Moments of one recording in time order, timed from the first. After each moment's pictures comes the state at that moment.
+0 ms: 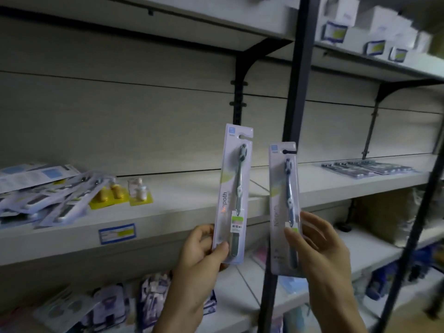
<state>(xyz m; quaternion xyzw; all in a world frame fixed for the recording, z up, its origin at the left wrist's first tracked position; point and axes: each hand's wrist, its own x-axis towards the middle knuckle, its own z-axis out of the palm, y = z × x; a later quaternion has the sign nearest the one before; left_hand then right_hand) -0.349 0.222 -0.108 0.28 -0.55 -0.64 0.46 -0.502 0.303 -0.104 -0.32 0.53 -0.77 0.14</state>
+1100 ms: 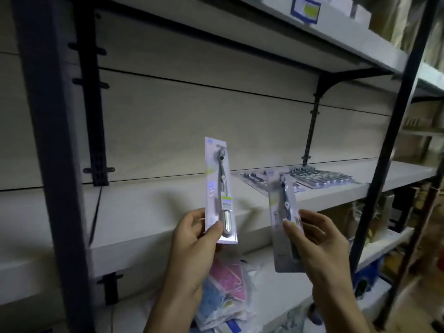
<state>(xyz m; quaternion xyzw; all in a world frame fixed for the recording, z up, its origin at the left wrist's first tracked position) -0.777 0.197 -0.091 0.26 -0.51 -0.64 0.51 -0.930 0.294 -0.100 -0.31 0.61 -0.73 0.08</state>
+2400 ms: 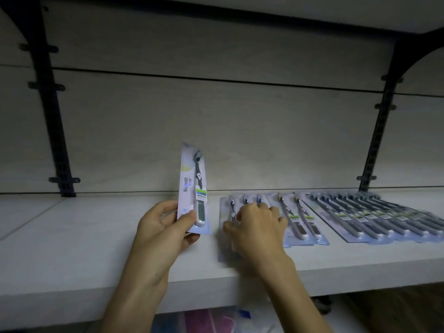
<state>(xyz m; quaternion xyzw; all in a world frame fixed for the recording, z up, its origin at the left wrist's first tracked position) -0.969 0.126 -0.056 0.39 -0.46 -0.52 0.61 -1.115 0.101 -0.072 -0.56 0.78 -0.26 -0.03</state>
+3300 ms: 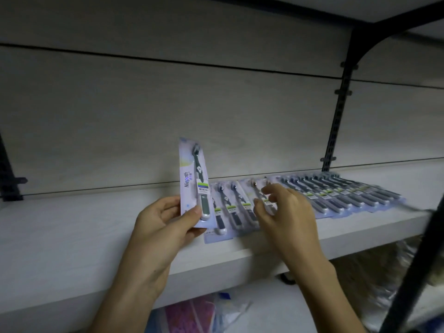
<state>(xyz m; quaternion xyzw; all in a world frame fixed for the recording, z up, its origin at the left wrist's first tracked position) -0.988 0.121 -0.062 0.34 -0.49 -0.58 0.55 -1.178 0.140 -0.081 -0.52 0.72 -0.43 -0.16</state>
